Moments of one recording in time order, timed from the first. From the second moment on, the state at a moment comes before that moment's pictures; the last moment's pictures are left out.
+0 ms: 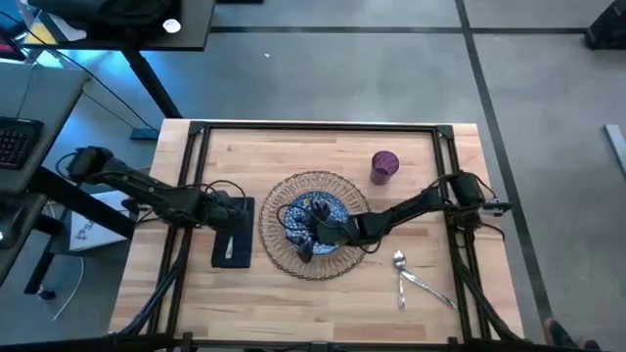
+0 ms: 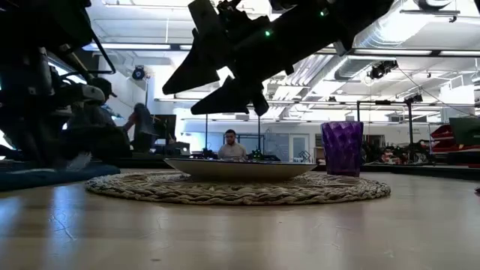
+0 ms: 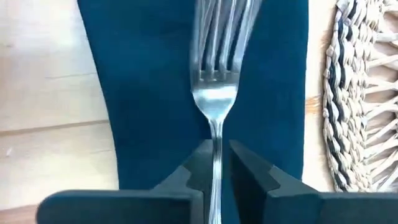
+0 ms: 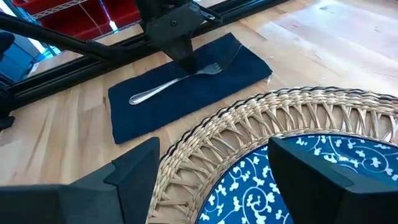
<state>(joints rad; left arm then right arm) -0.27 1.05 0.45 -0.76 -0.19 -1.75 0.23 2.00 1.18 0.35 0.41 0.46</state>
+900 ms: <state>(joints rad) -0.42 0.90 0.69 -0.40 -0.64 -0.72 0.43 1.70 1.18 -0.74 0.29 0.64</state>
